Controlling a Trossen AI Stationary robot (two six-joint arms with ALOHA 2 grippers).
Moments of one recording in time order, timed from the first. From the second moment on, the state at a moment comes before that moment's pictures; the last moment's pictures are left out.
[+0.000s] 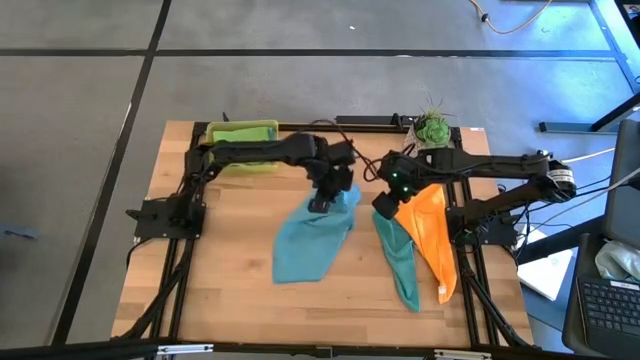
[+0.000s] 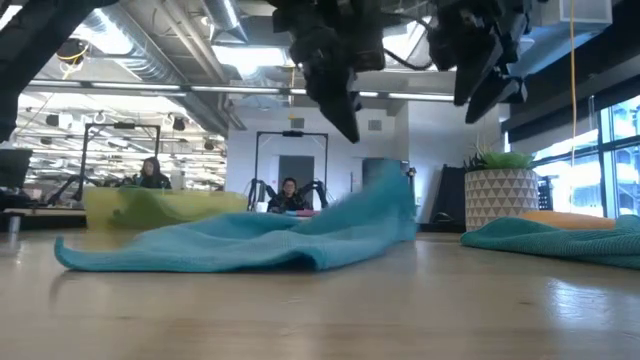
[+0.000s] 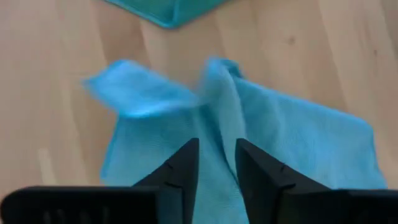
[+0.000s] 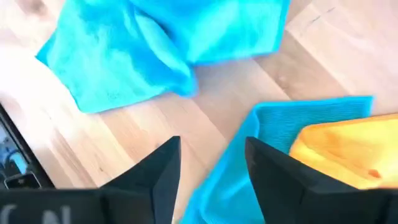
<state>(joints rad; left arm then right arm) 0.21 2.06 1.88 -1.02 0.27 0.37 -0.13 1.29 1.08 -0.91 -0.14 0.69</state>
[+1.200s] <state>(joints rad) 0.44 1.67 1.44 -1.11 0.36 0.25 -0.40 1.59 0.90 -0.36 -0.23 0.88</state>
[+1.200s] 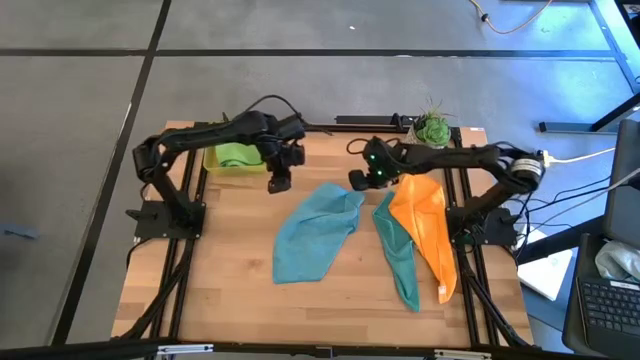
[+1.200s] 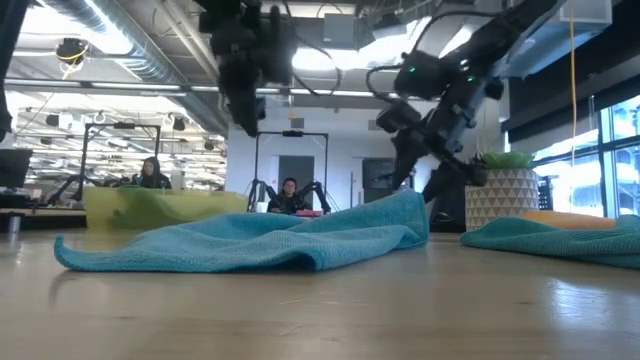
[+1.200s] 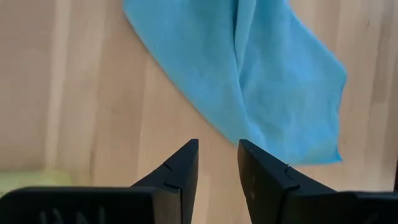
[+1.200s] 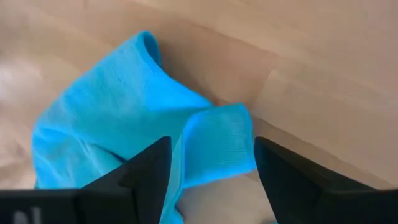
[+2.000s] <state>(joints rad) 0.51 1.57 1.44 -1.10 0.38 0.22 -0.39 1.81 1.26 -0.68 -0.40 0.71</state>
